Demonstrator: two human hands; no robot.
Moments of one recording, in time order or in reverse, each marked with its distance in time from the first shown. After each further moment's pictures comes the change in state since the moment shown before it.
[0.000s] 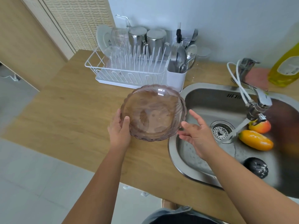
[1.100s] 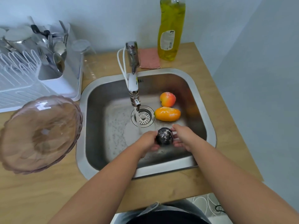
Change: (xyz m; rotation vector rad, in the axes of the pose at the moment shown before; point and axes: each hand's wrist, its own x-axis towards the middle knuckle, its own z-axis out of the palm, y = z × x) left_hand -0.169 0.072 0.296 0.174 -1.116 -0.464; right_hand -0.028 -0.005 -0.252 -0.271 0.424 0.493
